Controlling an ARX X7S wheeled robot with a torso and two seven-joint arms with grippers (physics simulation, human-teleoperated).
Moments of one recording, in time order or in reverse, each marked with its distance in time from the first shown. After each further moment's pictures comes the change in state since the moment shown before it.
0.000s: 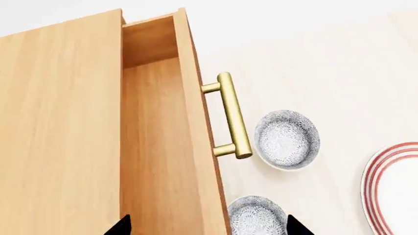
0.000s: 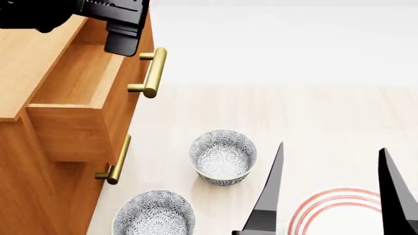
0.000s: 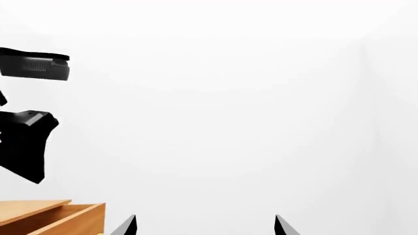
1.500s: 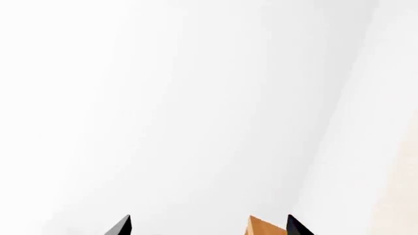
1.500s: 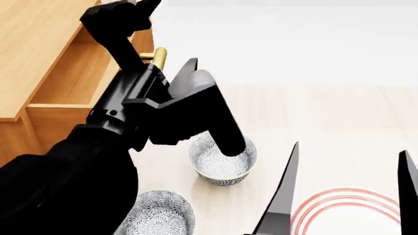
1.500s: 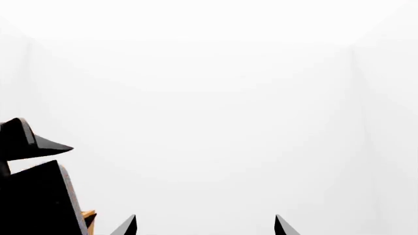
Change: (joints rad) left arm 0.677 -0.210 0.560 1.483 1.348 0.325 0.394; right arm -0.042 -0.024 0.079 -0.053 -0.010 0.039 -0.027
